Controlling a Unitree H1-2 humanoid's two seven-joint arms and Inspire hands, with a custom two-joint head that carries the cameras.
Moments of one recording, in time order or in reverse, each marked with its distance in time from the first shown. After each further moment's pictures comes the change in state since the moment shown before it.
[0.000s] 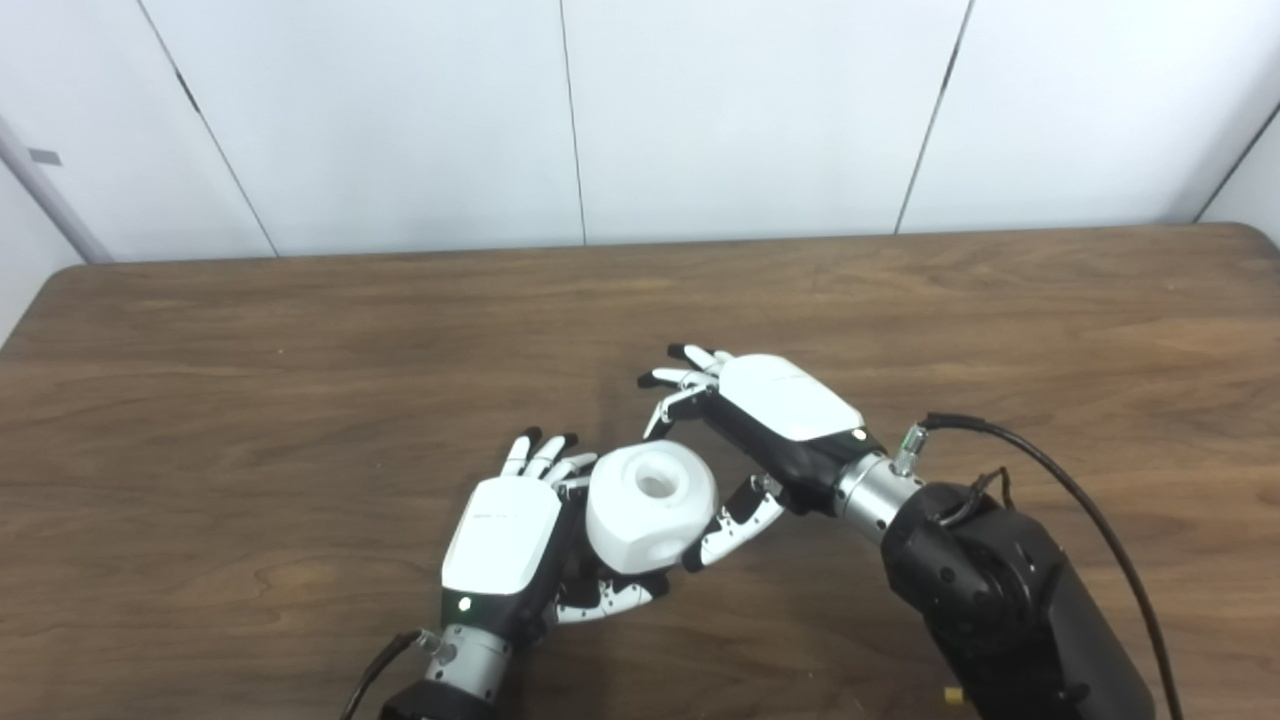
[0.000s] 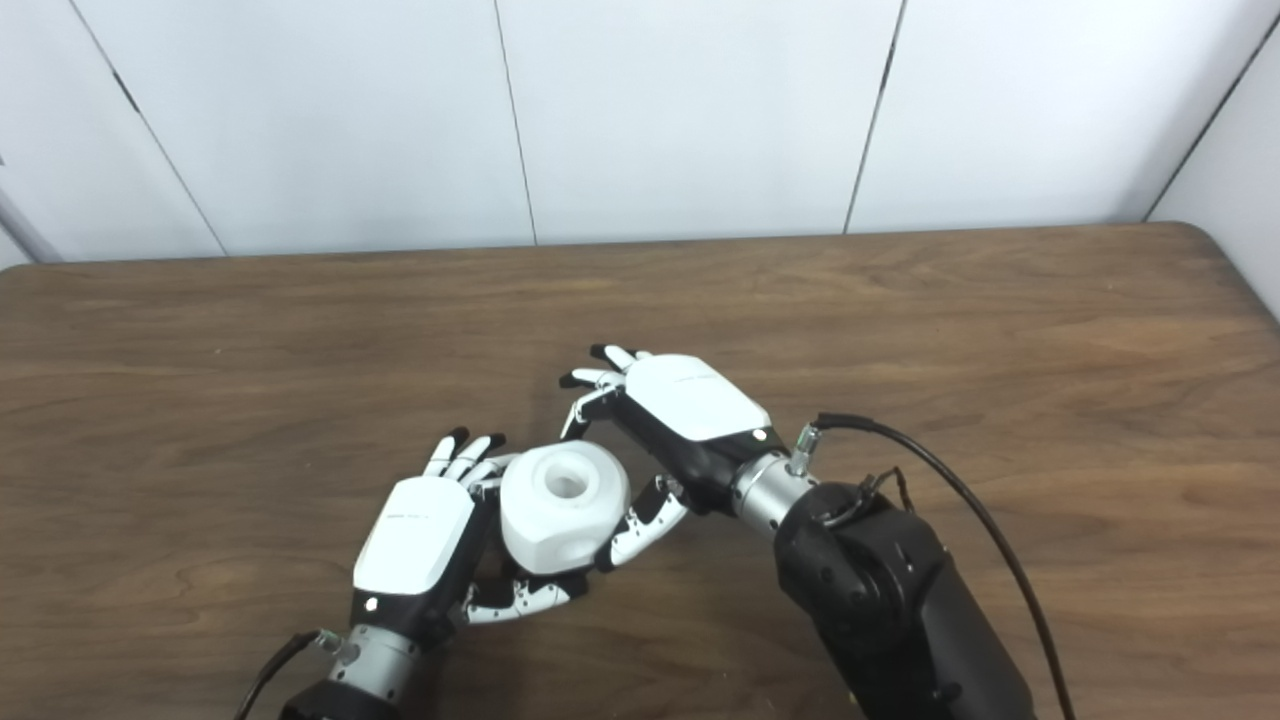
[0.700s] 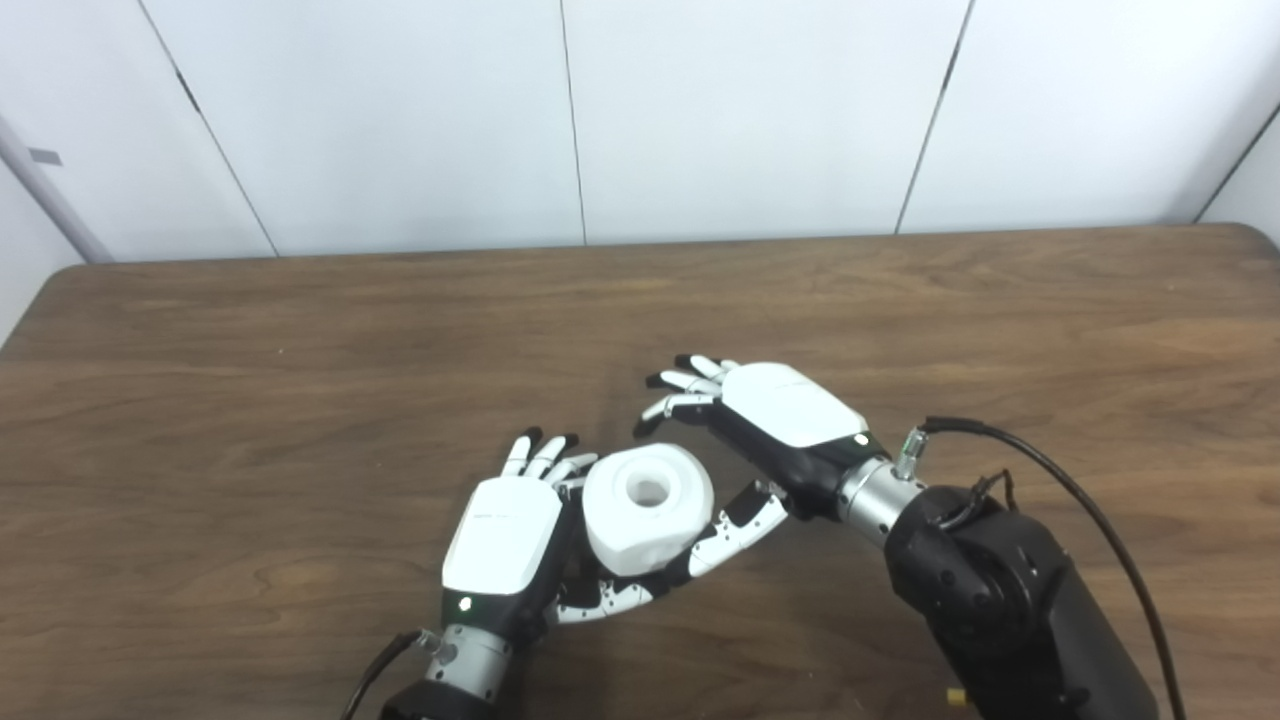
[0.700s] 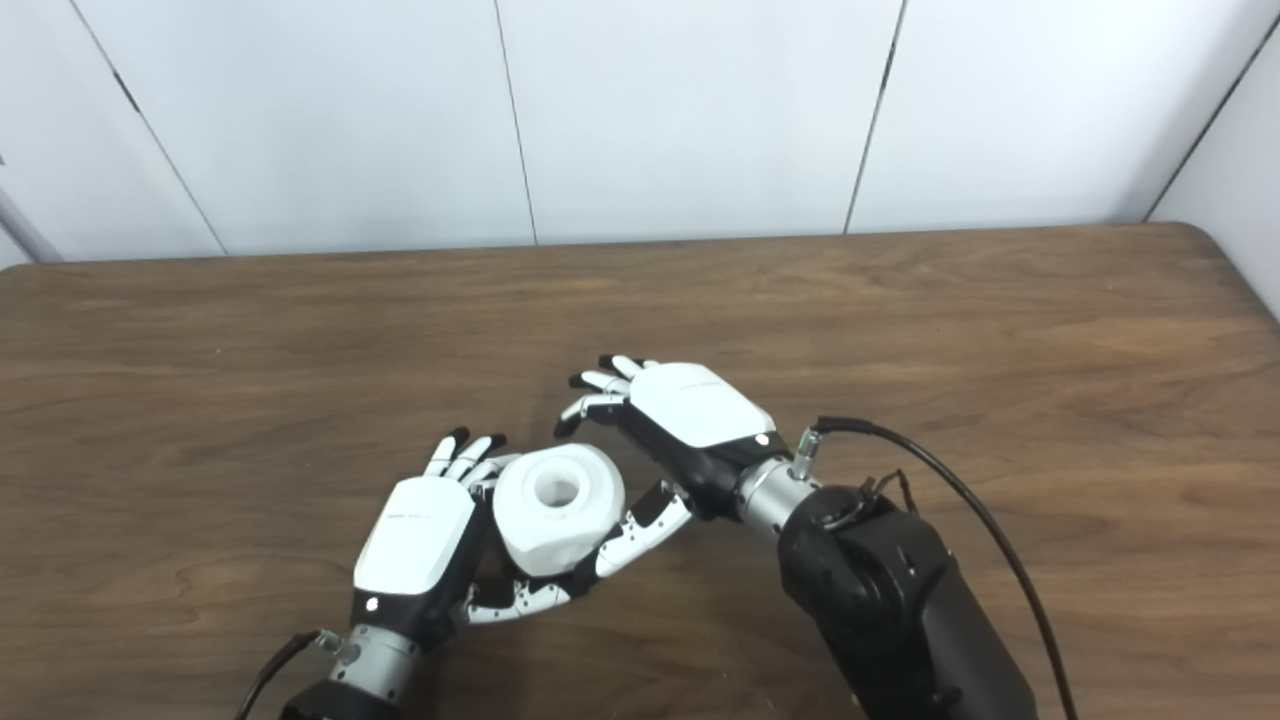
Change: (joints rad) left arm 0.000 0.000 -0.001 0.000 0.000 0.000 0.000; right arm 0.008 -0.003 -0.010 -0.002 -0.044 0.001 0.042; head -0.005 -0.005
